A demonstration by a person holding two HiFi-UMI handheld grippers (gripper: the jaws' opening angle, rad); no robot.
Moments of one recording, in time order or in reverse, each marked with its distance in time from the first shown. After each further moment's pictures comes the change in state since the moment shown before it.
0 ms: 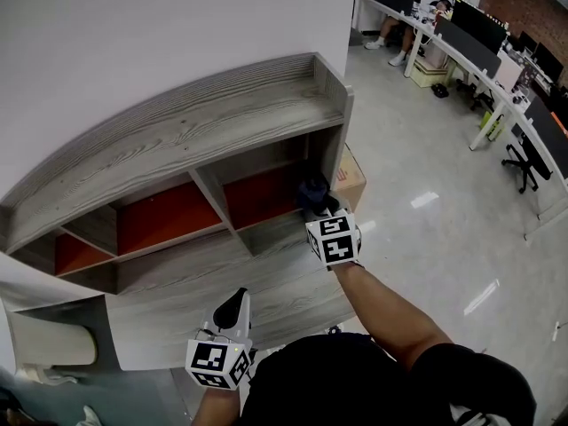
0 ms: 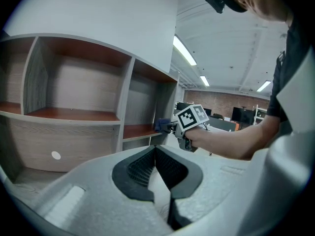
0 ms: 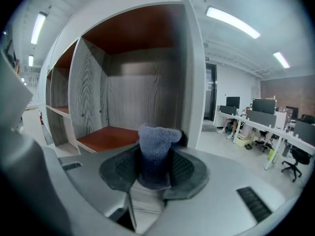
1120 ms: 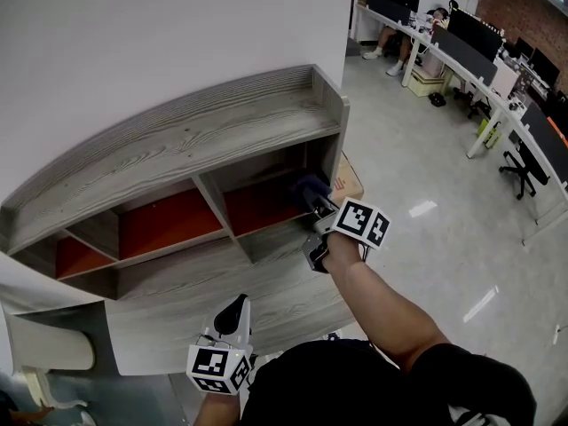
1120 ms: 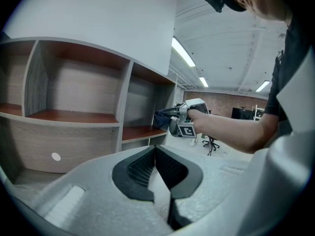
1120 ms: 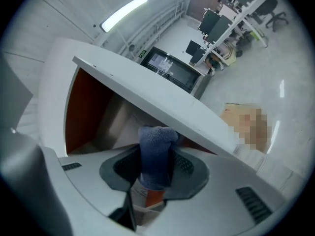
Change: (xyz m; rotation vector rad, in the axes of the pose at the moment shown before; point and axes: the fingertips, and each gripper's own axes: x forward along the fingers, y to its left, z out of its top) left arm -0.007 -0.005 0.004 0.007 -0.016 -0.005; right arm -0.020 -0.009 0.048 1.025 -0.129 0.279
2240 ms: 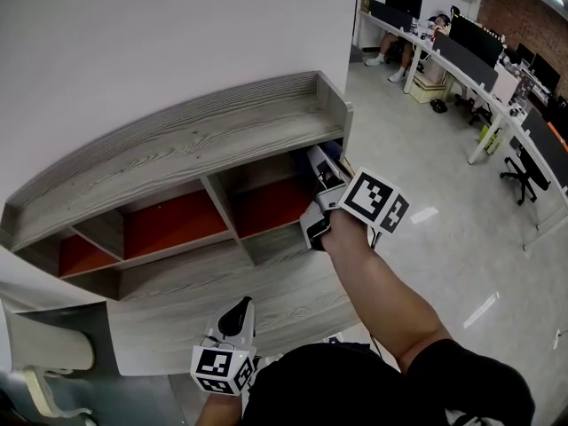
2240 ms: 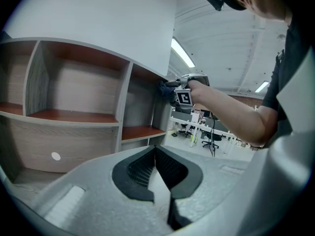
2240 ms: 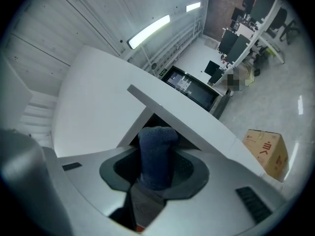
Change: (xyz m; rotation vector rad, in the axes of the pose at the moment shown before) left arm -0.005 -0.003 -0.002 0.002 -0.007 -0.007; right arm -0.018 0.129 0.080 -0.140 -0.213 0.149
